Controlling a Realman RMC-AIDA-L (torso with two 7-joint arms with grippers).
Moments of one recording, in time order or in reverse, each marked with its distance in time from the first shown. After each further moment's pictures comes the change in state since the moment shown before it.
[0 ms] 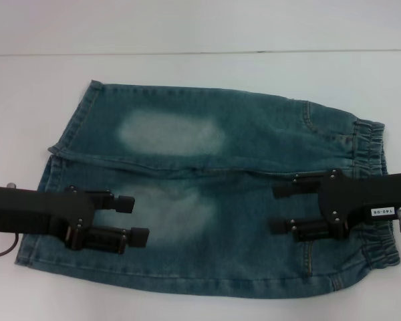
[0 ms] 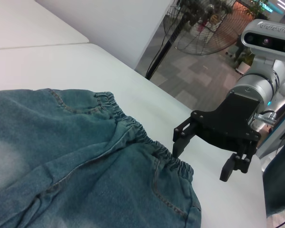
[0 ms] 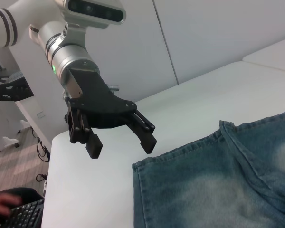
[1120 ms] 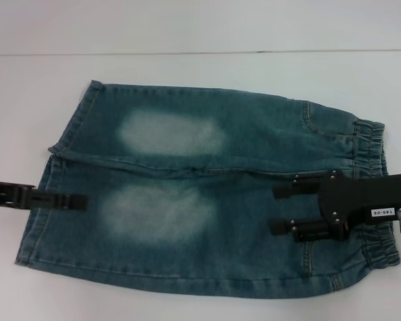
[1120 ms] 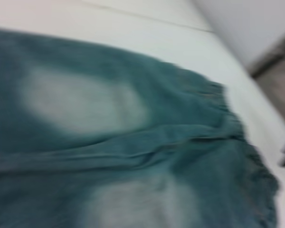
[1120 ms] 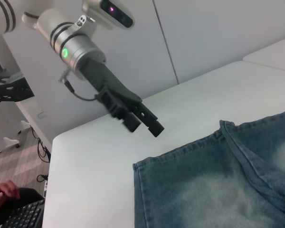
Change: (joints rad) left arm -0.022 0.064 -0.095 0.086 0.168 -0.062 -0.417; right arm -0.002 0.000 -0.002 0.002 0.002 0.000 0.001
